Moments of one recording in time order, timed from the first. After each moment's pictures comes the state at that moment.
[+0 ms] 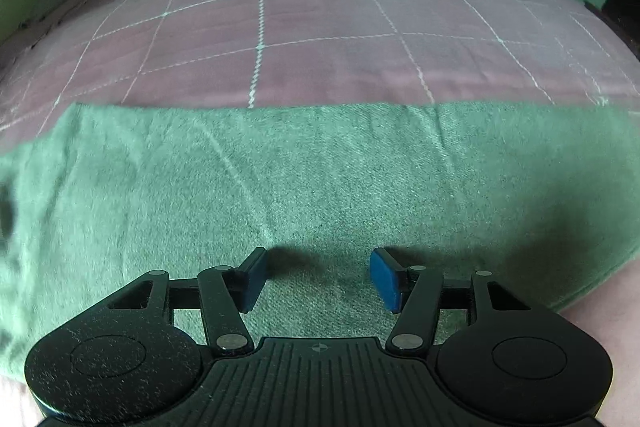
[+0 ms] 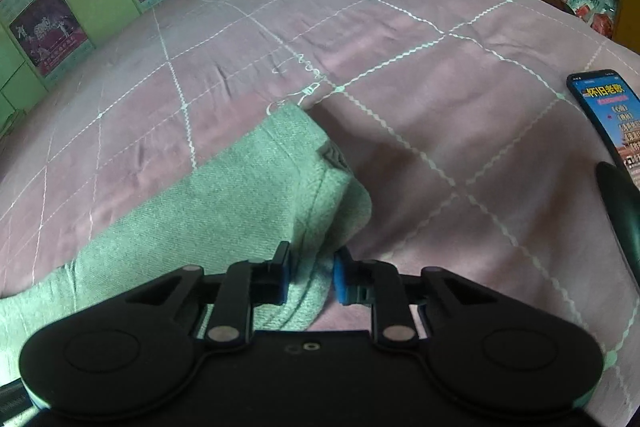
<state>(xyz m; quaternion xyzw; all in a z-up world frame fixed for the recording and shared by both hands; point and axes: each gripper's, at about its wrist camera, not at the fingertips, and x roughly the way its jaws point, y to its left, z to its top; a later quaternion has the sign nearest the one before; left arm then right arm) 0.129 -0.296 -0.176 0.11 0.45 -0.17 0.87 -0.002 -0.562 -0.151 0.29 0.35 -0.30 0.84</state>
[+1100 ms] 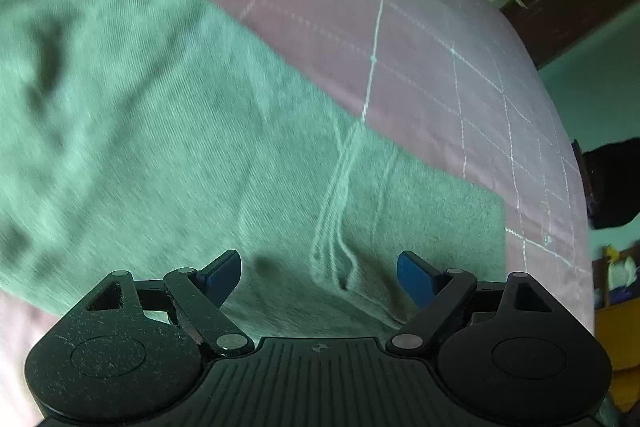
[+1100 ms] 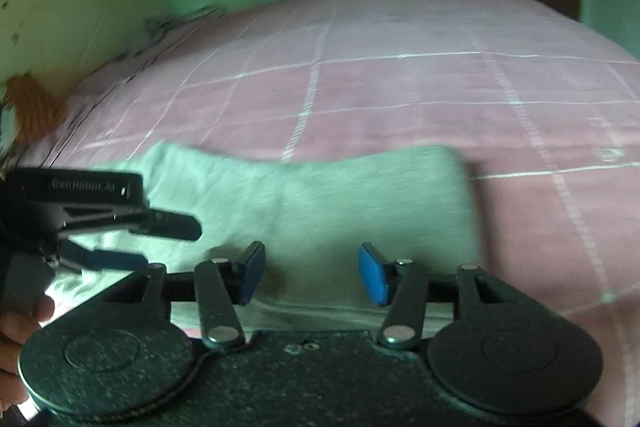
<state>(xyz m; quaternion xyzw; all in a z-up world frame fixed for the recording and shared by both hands) 0.168 -0.152 -0.166 -0.18 0.54 -0.17 0.80 0.061 -0.348 -0.113 0.12 0.36 -0.05 0.92</state>
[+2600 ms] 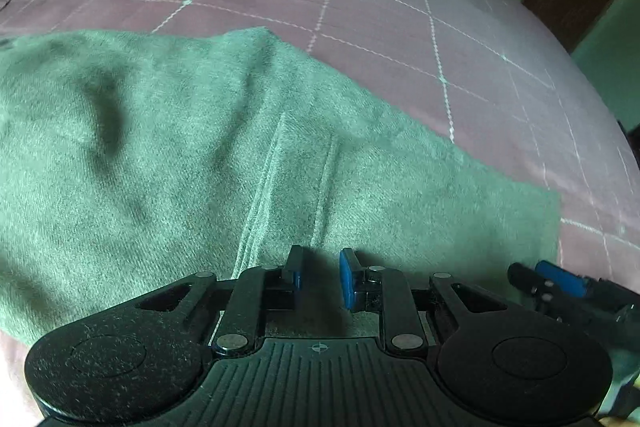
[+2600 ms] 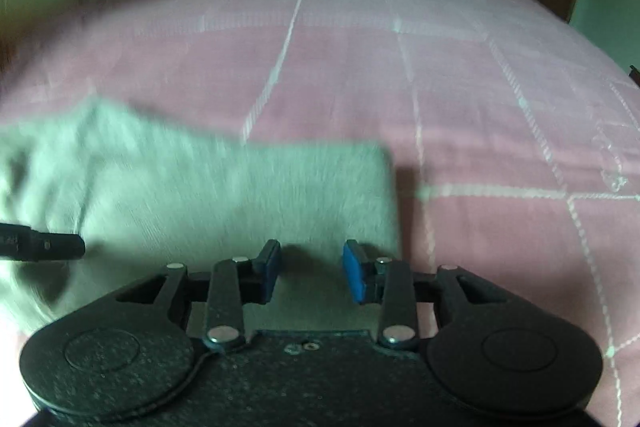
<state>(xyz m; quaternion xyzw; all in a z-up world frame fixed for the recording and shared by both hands) 0.188 -0.112 -0.176 -0.08 0.50 -0.13 0.85 0.138 -0.330 -0.167 0.03 0.44 -0.08 0.89</state>
